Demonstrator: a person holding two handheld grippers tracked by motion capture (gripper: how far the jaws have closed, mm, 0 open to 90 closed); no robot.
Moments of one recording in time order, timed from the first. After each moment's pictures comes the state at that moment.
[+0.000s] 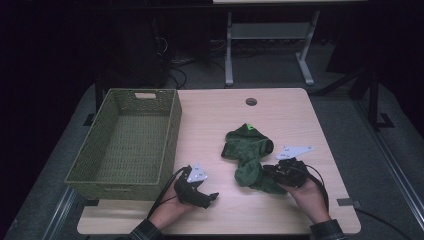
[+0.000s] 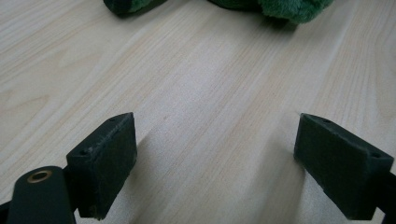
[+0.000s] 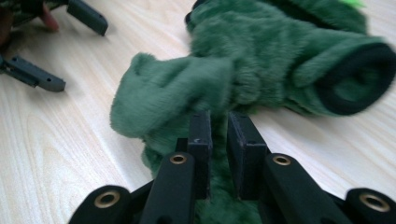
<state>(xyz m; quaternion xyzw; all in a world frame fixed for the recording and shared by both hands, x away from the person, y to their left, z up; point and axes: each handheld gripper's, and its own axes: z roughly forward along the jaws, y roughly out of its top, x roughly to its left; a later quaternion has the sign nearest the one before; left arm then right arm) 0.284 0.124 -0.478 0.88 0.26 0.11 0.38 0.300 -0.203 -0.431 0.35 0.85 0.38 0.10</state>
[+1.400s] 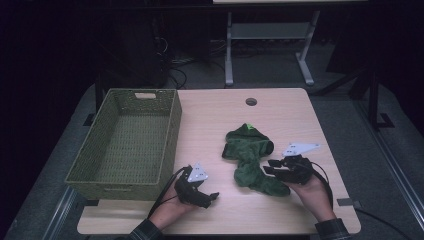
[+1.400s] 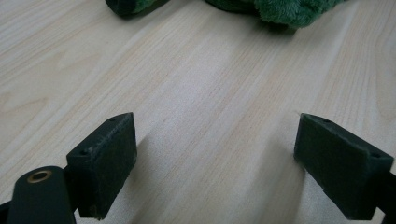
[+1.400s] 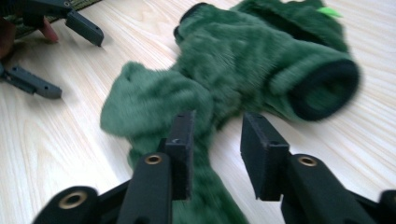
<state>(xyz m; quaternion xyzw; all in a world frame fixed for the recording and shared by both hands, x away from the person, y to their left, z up) 0.284 0.123 -0.478 0.88 0.26 0.11 0.38 0.305 -0.218 -0.428 0.35 0.84 0.40 0.11</state>
